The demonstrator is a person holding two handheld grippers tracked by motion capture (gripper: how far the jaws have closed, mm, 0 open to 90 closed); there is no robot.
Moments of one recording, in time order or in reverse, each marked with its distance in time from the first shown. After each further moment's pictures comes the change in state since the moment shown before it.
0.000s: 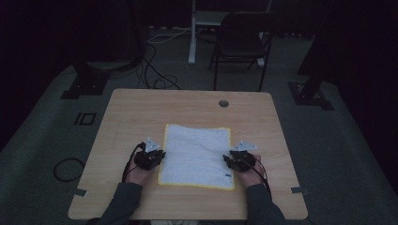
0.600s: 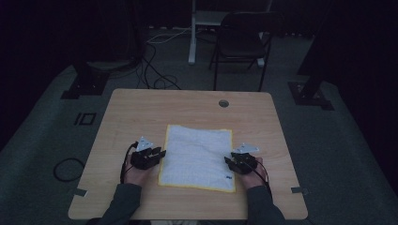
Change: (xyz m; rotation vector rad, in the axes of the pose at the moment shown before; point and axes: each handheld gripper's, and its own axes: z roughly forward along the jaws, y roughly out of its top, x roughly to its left) left arm 0.005 0.000 -0.016 -0.124 -0.077 -0.101; right arm 0.001 -0.005 -0.005 -0.003 -0.002 0.010
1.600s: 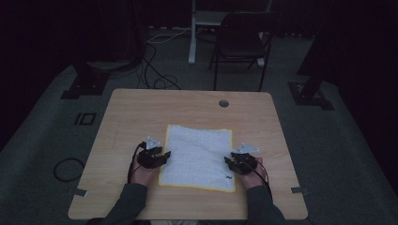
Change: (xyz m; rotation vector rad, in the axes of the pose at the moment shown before) left arm -0.011 0.002 0.029 0.081 0.088 -0.032; right arm 0.000 0.000 0.000 -0.005 -0.003 -0.001
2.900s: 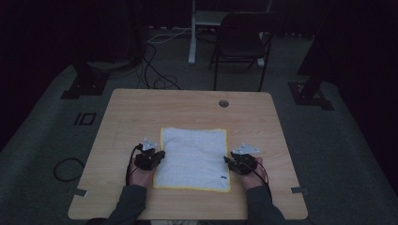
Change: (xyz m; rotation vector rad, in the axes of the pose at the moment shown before) left arm 0.008 -0.009 -0.014 0.021 0.012 -0.061; right arm 0.003 0.002 -0.005 -0.028 -0.011 -0.016
